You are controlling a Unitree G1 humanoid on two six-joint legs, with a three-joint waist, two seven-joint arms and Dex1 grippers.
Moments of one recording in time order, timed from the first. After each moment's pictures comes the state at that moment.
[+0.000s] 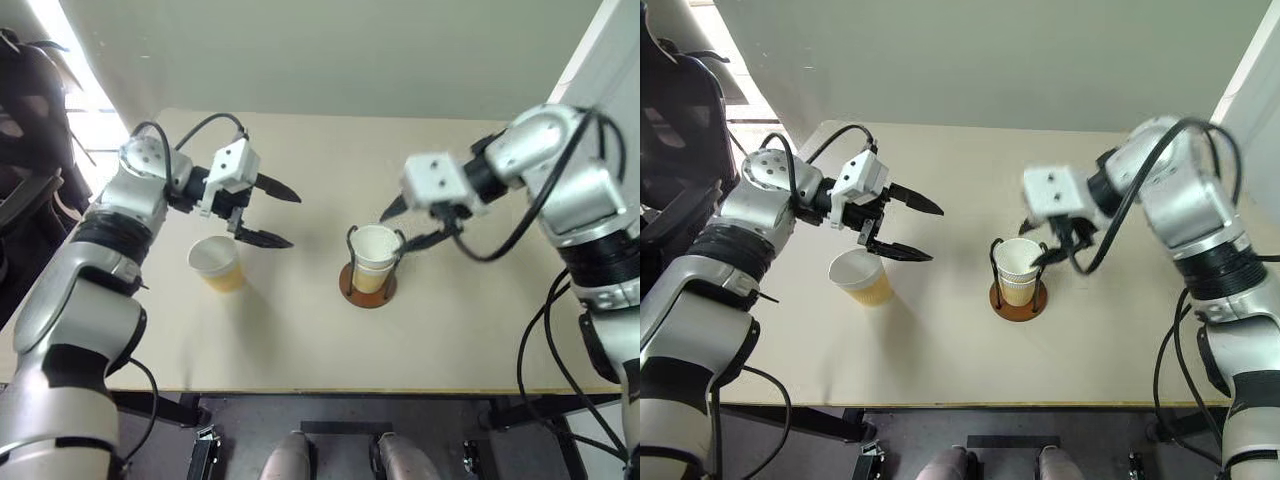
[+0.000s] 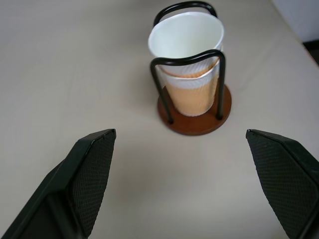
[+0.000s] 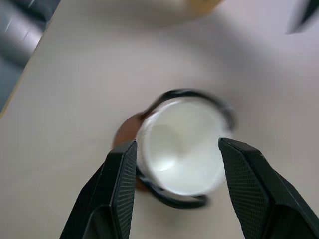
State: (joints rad) left arm -1.31 0.81 -0.64 0.96 -0.53 -0.24 -1.58; right arm -1.20 -0.78 0.35 0.06 0.07 0.43 1.56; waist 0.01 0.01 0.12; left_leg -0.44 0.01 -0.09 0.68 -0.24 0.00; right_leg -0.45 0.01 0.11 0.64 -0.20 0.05
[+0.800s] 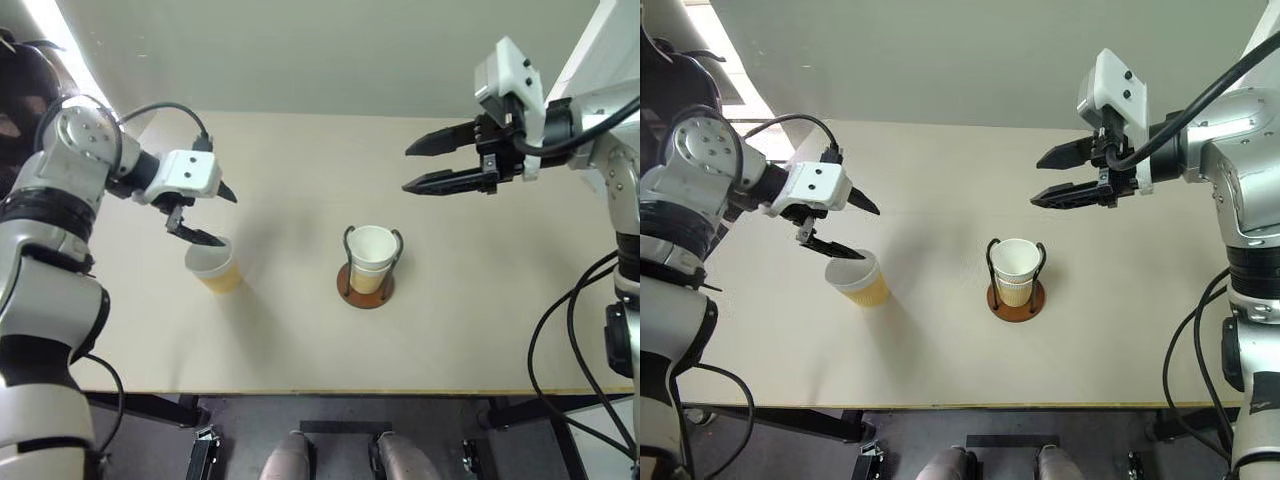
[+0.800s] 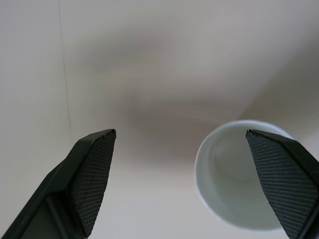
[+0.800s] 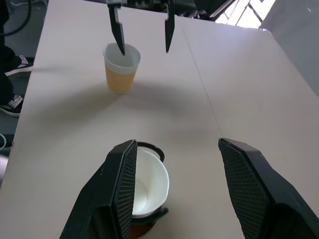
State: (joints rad) left arm -1.44 0.93 -0.72 1.13 -0.14 -0.48 -1.58; right arm -1.17 -0.84 0.15 -0.04 0.30 0.79 1.36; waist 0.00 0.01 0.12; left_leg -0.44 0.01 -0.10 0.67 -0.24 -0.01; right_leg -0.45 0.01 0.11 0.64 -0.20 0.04
